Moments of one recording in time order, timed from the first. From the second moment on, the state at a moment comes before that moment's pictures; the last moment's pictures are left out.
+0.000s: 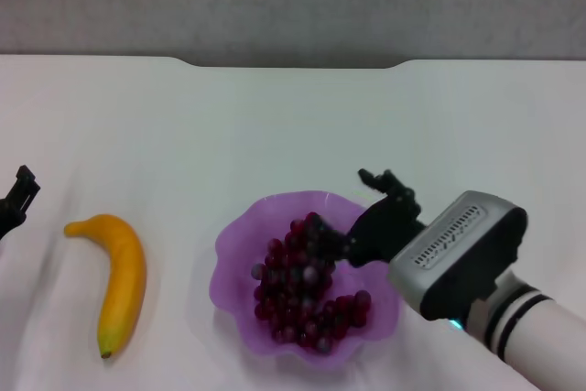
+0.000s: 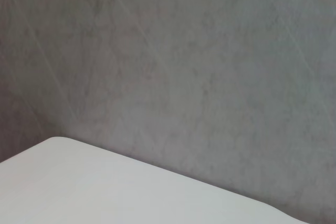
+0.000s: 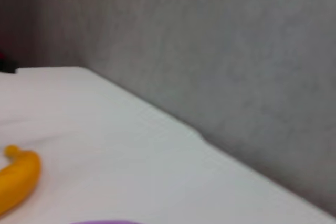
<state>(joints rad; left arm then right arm) -0.36 -2.04 -1.03 -0.26 2.26 0.89 -0.36 0.30 2.01 0.78 1.06 -2.22 -0.27 -0.67</state>
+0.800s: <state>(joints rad) -0.37 -2.04 -1.01 -0.27 2.27 0.89 -0.36 0.32 2.01 0.69 0.55 -2.22 -0.94 -0.14</state>
